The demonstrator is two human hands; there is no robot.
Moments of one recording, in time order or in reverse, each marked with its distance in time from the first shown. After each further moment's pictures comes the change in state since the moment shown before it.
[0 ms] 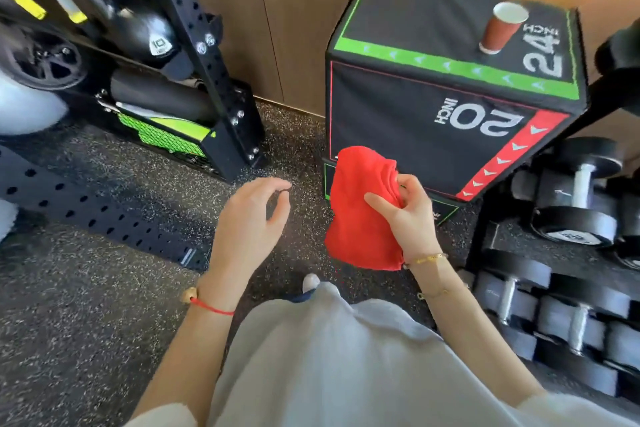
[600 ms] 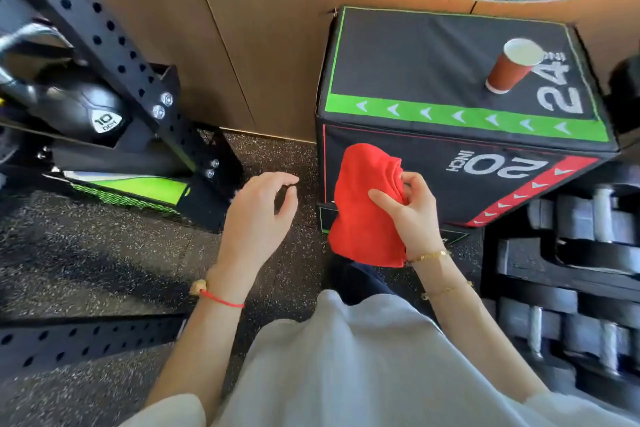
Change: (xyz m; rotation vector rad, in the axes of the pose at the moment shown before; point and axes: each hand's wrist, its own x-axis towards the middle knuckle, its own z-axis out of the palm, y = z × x) left_hand 0.253 -0.053 0.017 -0.060 -0.111 0.151; right_hand 0.193 -0.040 0.079 0.052 0.197 0.089
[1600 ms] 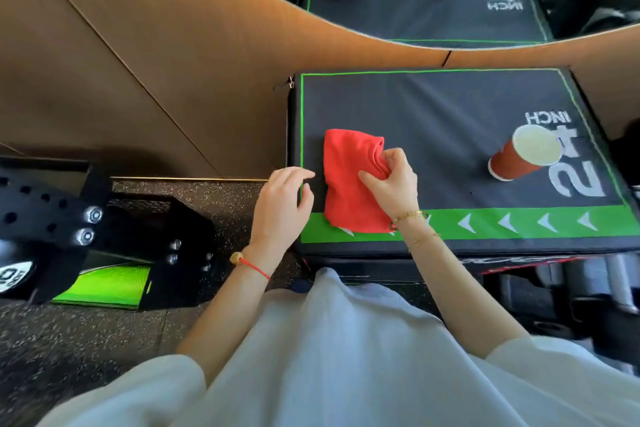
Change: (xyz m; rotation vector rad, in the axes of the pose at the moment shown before) left_hand 0.318 -0.018 0.114 -0.043 -0.090 0.180; right_hand 0.317 -0.035 0.049 -0.368 0.165 -0.064
